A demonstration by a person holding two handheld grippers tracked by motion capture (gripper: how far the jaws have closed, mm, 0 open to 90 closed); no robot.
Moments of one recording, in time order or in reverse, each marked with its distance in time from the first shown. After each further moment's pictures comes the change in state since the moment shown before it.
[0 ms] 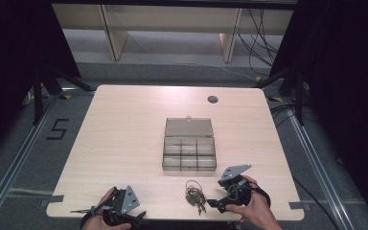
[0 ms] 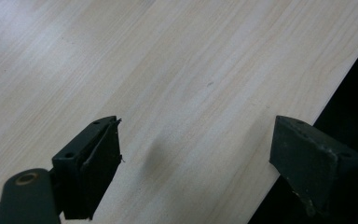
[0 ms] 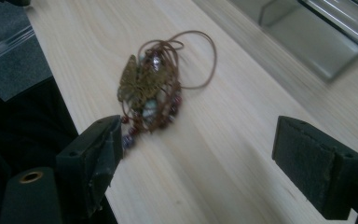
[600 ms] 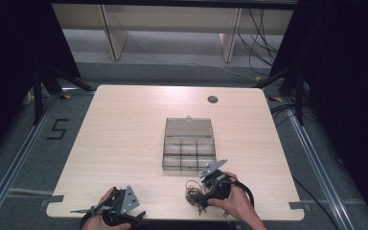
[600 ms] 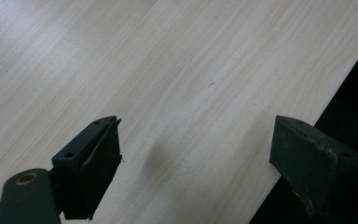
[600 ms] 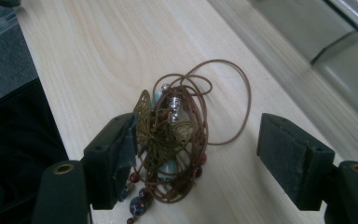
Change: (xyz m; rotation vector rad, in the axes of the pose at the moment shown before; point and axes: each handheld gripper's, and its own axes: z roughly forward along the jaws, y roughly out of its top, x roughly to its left) left arm 0.001 0.000 -0.001 0.000 0.007 0.002; right arm 0.010 0.035 0.037 0.078 0.004 -0.059
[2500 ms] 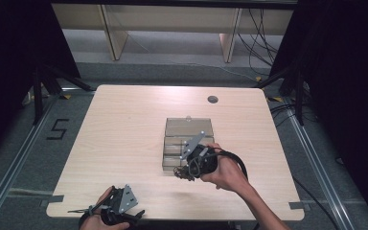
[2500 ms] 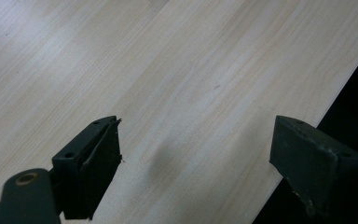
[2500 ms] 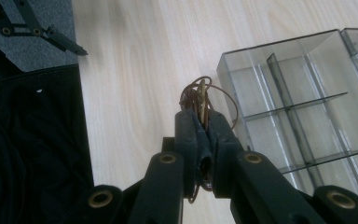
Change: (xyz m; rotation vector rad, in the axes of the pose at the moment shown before) left arm 0.005 0.001 -0.006 0.023 -0.035 -0.003; right arm 0.018 0.102 -0.053 0.062 0.022 -0.328
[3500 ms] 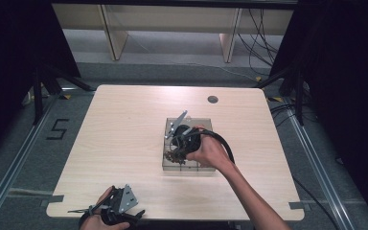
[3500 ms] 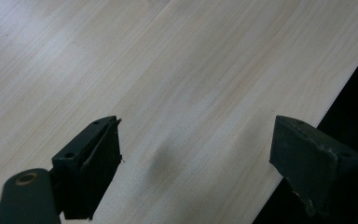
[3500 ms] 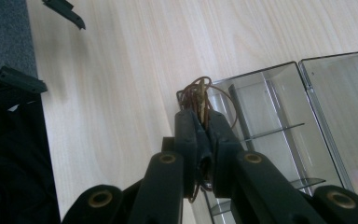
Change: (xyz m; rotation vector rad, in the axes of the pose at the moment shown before) left arm -0.002 -0.001 0.002 -0.043 0.037 -0.009; right arm -0.036 0.050 0.012 0.074 -0.017 0.035
